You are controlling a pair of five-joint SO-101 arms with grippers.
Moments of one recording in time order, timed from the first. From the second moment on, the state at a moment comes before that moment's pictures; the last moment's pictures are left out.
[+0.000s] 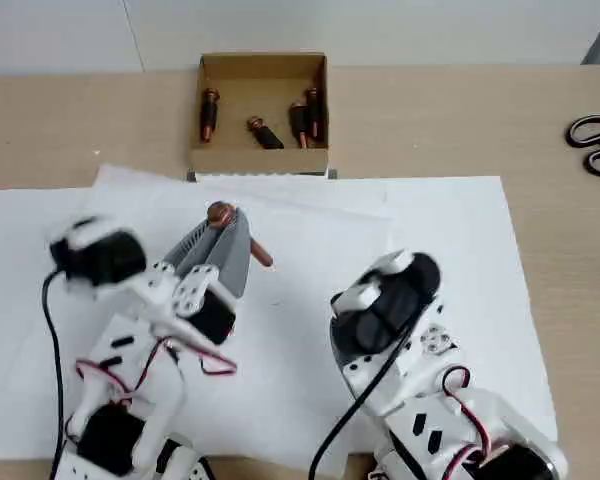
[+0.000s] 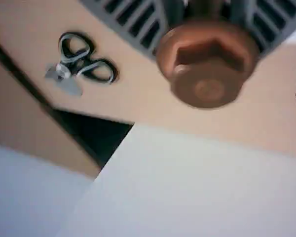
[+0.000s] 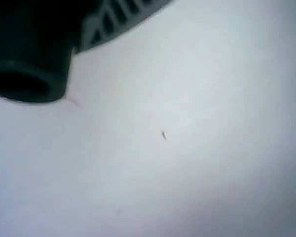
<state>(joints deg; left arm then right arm) 20.3 -92.0 71.4 33.9 35.8 -34.9 -87.7 44.7 83.9 3.6</state>
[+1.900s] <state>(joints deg) 36.7 -103.3 74.3 41.8 40.6 -38.3 -100.7 65.3 66.5 9.5</state>
